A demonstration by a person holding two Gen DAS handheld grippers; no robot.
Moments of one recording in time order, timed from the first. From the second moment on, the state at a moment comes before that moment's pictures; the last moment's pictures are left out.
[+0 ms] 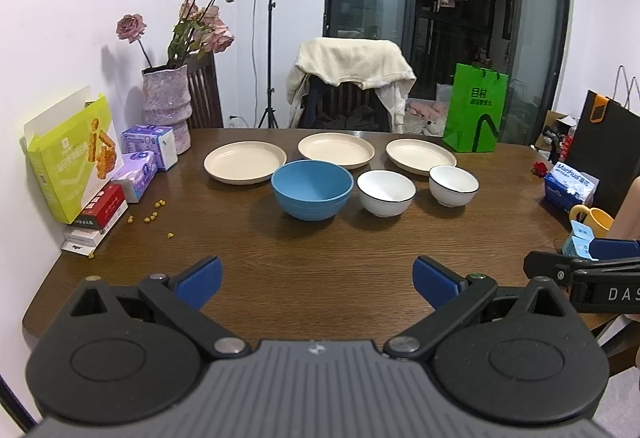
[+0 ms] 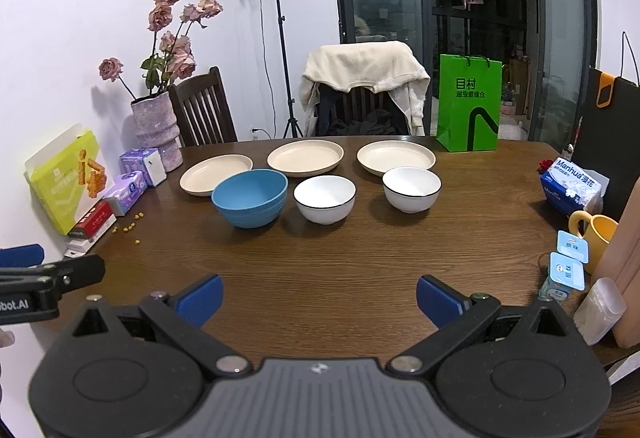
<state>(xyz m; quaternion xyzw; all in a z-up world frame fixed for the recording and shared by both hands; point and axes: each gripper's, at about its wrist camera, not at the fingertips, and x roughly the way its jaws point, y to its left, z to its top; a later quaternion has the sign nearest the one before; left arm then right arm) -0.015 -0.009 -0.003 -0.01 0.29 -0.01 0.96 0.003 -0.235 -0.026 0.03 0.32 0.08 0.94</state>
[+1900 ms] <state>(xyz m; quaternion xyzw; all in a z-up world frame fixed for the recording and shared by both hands) 0.232 0.099 0.028 -0.05 0.35 0.06 0.93 0.274 -0.125 -0.012 0.03 0.38 0.12 0.92</state>
